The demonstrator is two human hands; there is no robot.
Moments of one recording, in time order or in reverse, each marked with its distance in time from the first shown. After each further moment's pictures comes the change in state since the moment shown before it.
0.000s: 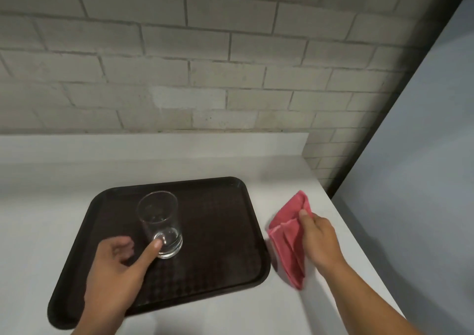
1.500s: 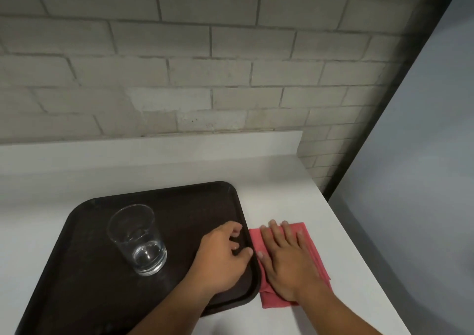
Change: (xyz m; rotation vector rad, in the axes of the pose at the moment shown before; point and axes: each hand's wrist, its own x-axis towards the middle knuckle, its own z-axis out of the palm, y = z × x) left_hand -0.022 0.045 0.162 0.395 -0.594 0.414; right_hand 0.022 0.063 0.040 -0.890 -0.431 -0.369
